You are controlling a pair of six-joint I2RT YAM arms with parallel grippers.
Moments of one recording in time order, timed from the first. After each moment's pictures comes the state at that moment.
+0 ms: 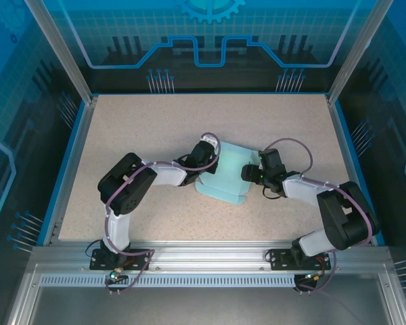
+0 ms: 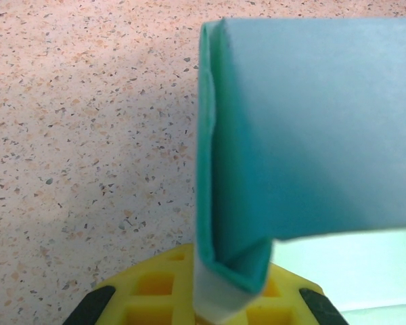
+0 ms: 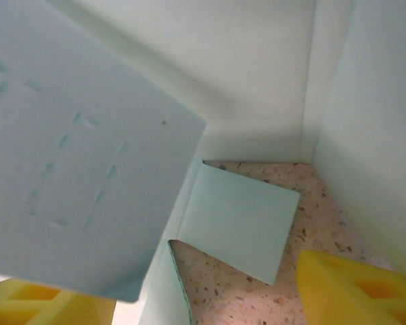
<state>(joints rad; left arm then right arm) -0.67 1.97 1.04 0.26 -0.20 -0.25 0.35 1.47 0.59 -0.01 -0.02 0.53</state>
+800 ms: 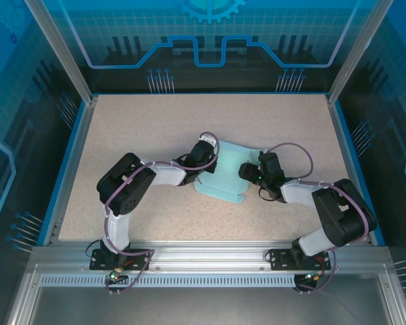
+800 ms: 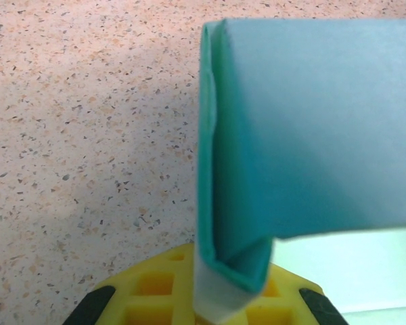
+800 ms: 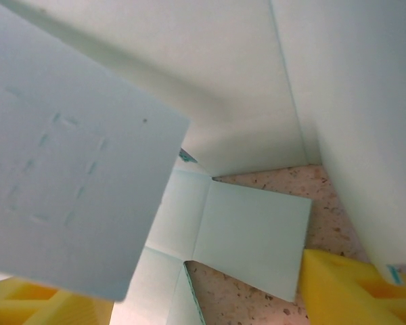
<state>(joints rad) -0.67 1.96 1.04 0.25 -0.22 -0.27 0.38 1.50 0.51 0.22 0.00 0.67</state>
